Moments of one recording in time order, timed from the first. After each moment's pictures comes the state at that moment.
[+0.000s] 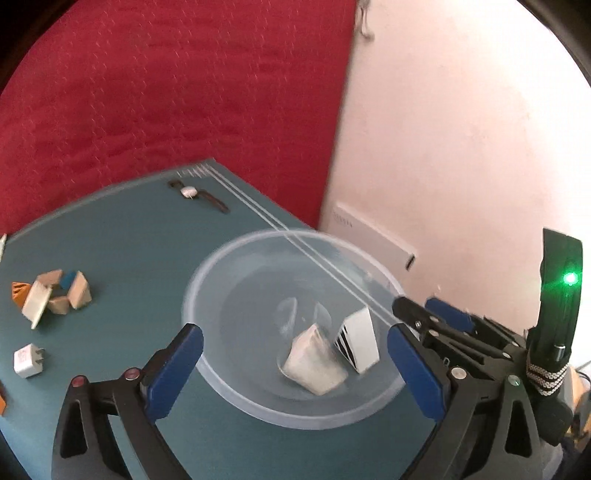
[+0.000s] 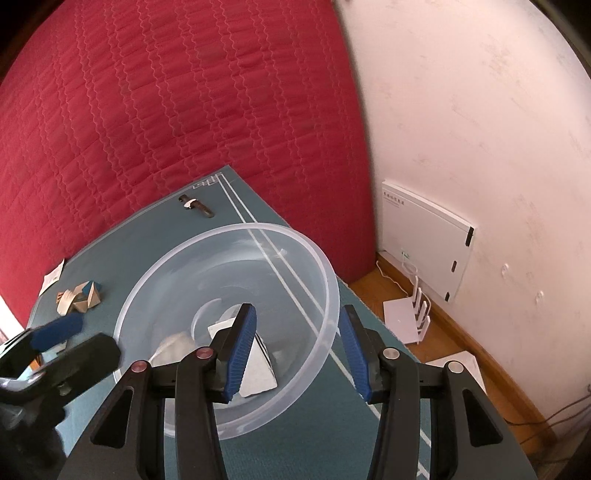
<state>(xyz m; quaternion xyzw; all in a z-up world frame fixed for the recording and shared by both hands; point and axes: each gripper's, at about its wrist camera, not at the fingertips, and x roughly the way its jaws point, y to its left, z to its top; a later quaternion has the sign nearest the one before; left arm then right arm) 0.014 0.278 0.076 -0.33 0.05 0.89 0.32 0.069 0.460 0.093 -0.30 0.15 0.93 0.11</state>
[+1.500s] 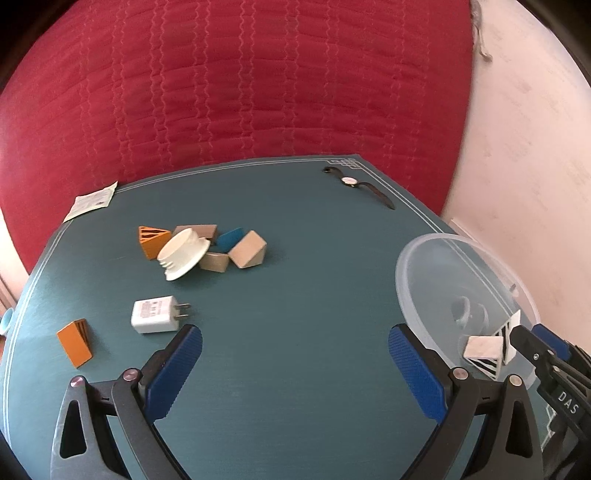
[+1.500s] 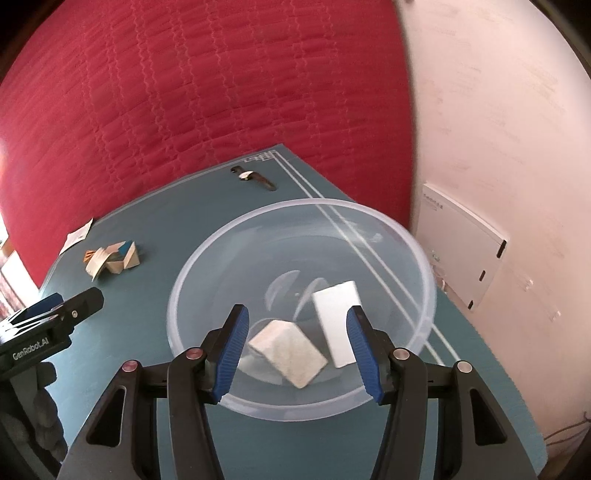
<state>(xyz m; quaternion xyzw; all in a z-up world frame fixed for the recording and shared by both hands) -0.020 0.156 0.062 -0.35 0.02 0.93 0.12 0.066 0.387 0.095 -0.32 0.10 0.94 0.05</state>
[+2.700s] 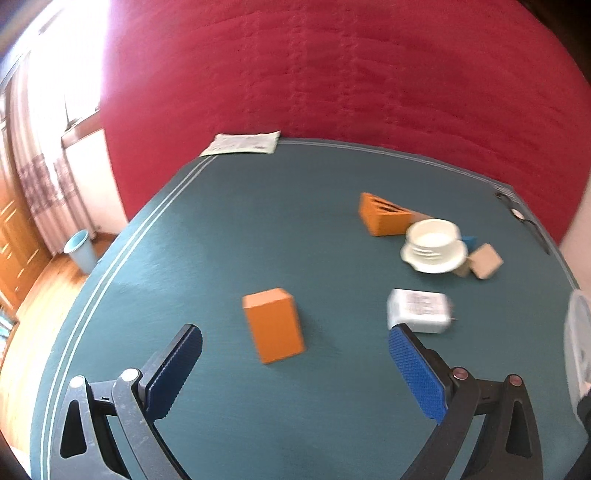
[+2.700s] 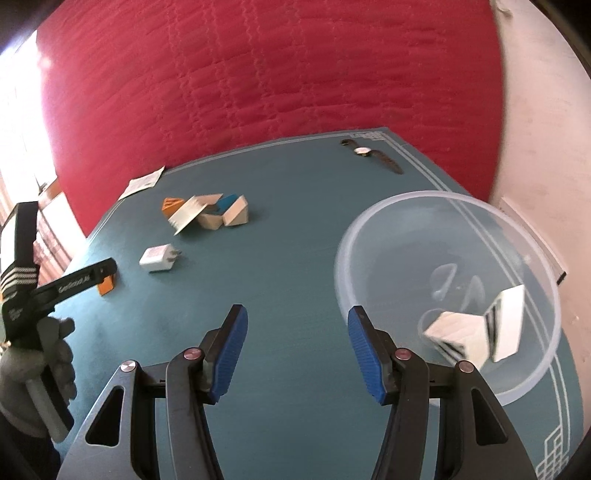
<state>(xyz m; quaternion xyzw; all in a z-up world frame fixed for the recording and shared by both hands) -0.047 -0.022 0.035 -0.38 -0.05 0.92 -0.10 0.046 0.269 0.090 -0.36 0.05 0.93 -0.08</state>
